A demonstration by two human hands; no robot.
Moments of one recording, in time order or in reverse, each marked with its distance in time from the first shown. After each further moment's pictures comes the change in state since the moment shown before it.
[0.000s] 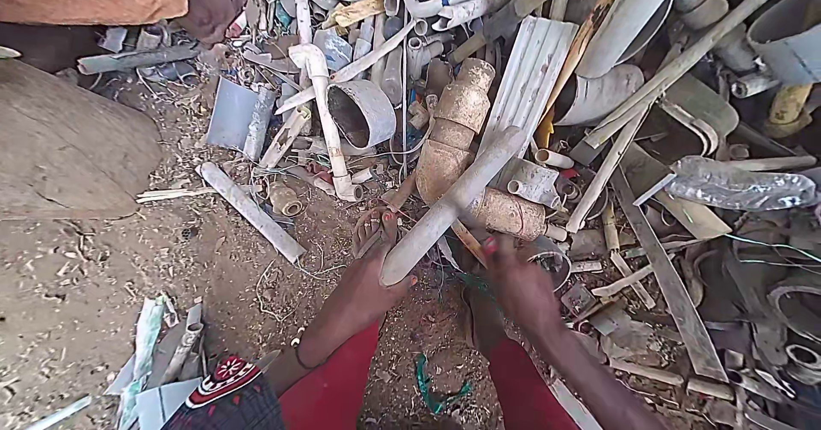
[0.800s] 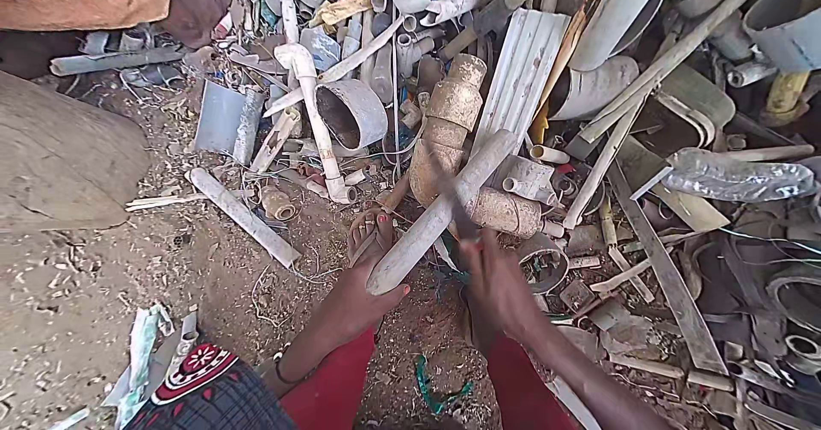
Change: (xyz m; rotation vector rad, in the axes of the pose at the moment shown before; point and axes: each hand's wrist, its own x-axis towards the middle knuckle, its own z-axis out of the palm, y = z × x) left_hand -0.004 -0.015 0.002 -0.200 -0.023 0.024; right_hand 0.017 -0.019 -0.013 0.433 -0.190 0.086
